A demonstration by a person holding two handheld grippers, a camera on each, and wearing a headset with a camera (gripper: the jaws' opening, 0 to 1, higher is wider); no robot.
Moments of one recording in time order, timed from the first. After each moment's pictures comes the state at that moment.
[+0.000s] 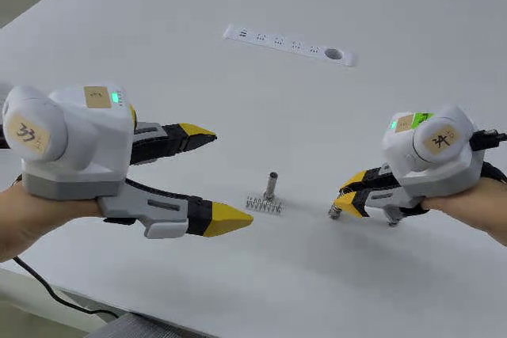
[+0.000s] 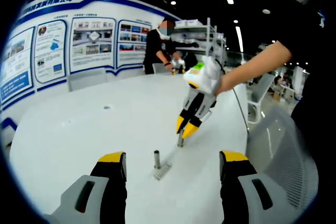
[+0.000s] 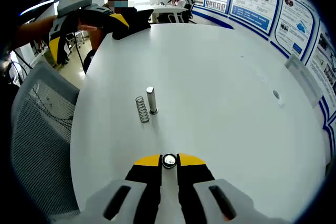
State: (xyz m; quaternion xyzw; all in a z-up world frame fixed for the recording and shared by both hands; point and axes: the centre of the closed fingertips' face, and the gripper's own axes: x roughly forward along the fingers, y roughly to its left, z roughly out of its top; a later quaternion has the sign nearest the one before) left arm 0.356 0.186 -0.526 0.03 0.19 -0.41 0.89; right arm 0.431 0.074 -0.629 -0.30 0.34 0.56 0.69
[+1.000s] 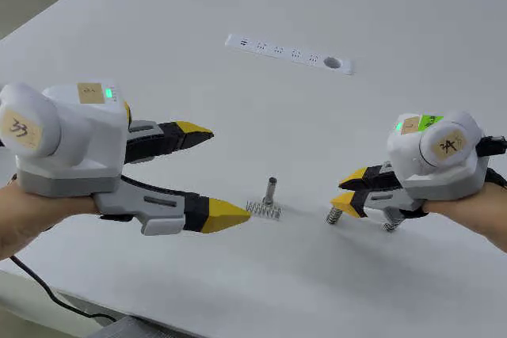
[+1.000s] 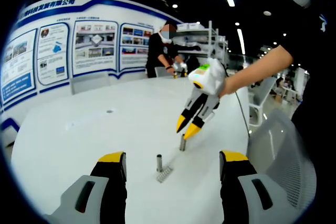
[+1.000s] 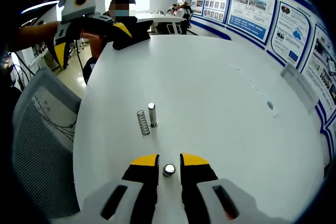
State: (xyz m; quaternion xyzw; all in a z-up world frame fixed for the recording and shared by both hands) left arm 0.357 0.191 -0.514 0.03 0.17 -0.40 0.90; right arm 0.430 0.084 -0.597 -0.28 0.29 0.57 0.71
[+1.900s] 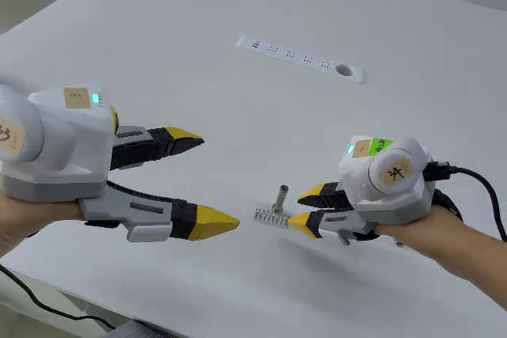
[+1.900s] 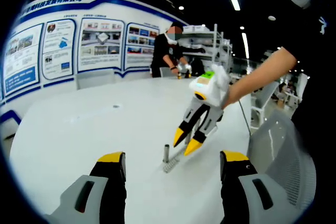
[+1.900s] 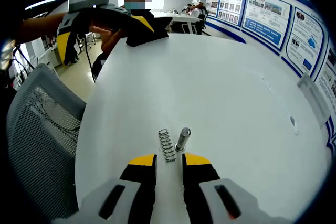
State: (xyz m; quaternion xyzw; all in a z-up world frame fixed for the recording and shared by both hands) left arm 0.351 0.222 -0.525 0.02 0.18 -0.38 0.91; right arm 0.402 0.148 -0.632 -0.30 0.29 0.61 0.68
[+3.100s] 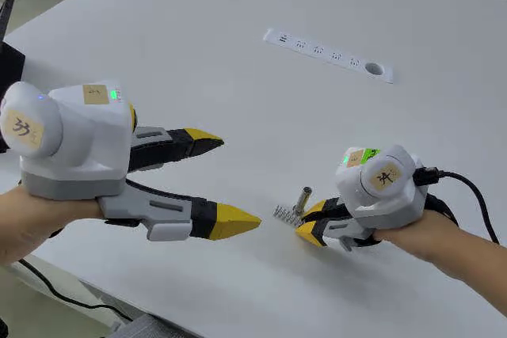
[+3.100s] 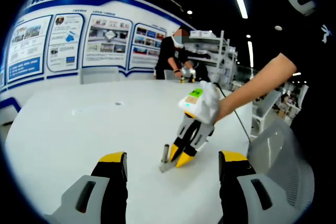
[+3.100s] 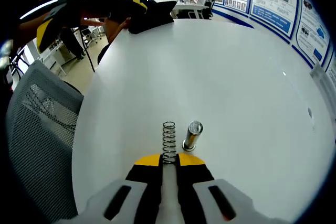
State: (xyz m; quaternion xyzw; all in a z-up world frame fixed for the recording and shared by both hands) left arm 0.351 0.219 -0.530 -0.02 0.18 -0.37 0.91; right arm 0.396 0.154 -0.667 -0.29 0.35 0.62 0.64
